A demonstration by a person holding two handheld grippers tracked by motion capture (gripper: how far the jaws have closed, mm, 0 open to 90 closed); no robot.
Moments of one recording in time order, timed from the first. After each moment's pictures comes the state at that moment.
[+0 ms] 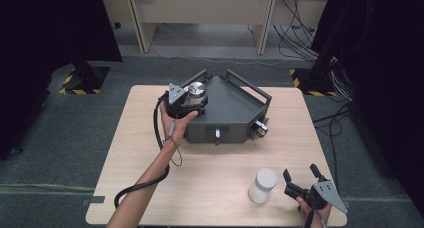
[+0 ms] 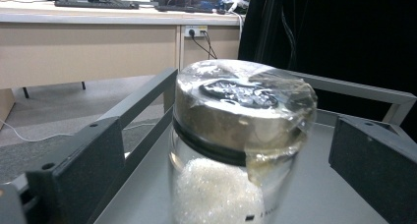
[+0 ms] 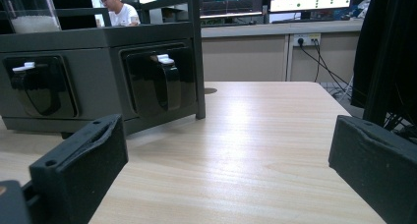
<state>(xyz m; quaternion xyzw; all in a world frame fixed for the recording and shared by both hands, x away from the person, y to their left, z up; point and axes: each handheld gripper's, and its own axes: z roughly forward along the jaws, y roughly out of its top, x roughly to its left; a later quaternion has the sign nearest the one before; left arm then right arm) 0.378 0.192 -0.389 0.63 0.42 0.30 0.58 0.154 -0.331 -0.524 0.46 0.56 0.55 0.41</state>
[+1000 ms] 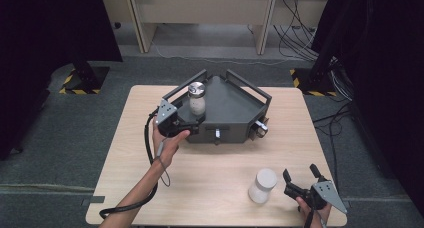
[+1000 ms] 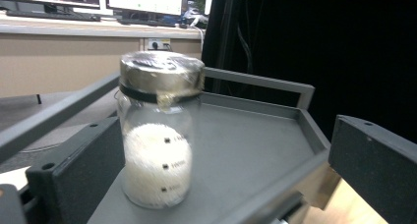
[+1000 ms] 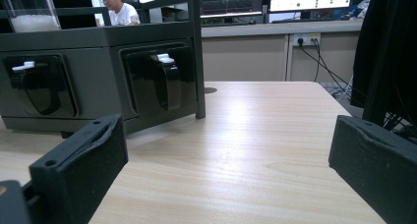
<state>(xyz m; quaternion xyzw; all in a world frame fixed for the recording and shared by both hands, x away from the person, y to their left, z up) 0.324 0.224 -0.404 0.63 0.36 0.26 0.63 0.154 -0.330 -0.524 0.46 0.56 0.55 0.41</state>
